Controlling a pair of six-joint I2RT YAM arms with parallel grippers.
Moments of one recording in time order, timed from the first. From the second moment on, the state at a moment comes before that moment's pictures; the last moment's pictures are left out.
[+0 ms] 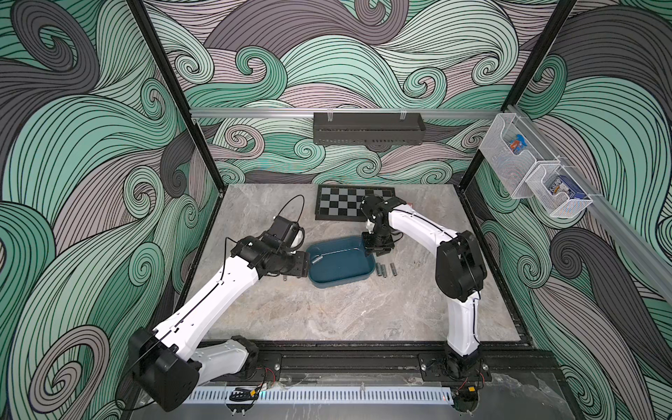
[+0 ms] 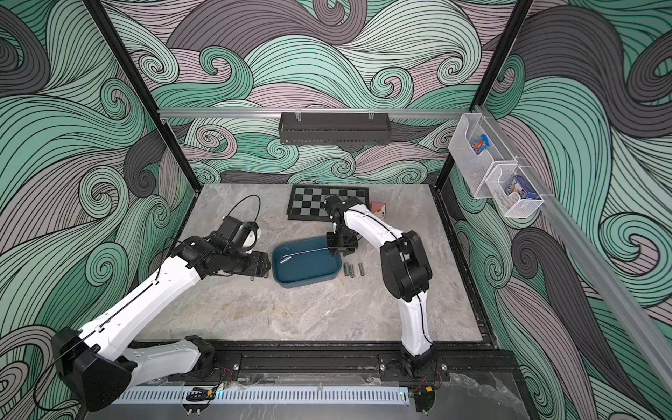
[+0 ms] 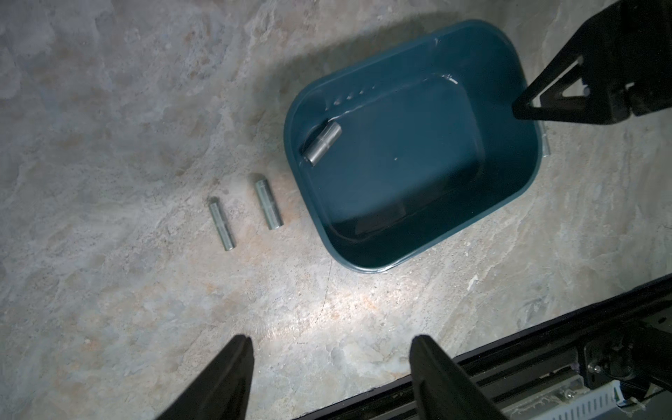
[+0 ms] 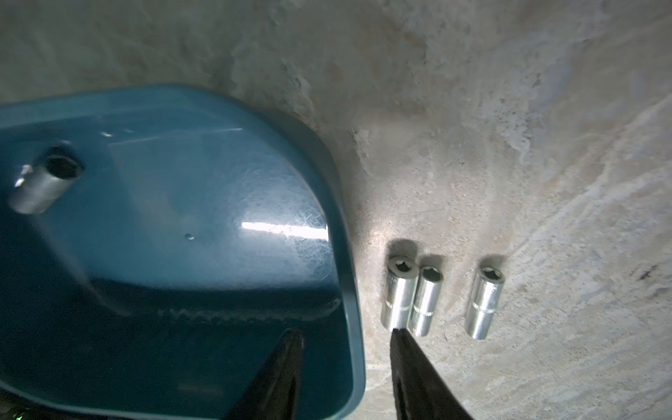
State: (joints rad) left arm -0.51 1.23 1.16 -1.02 0.05 -0.33; right arm 0.50 2.01 1.71 -1.20 -0.09 0.43
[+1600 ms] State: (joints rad) left arm -0.57 2.12 1.59 -1.00 -0.12 -0.12; right arm 0.35 1.43 1.28 -0.83 -0.25 0.46
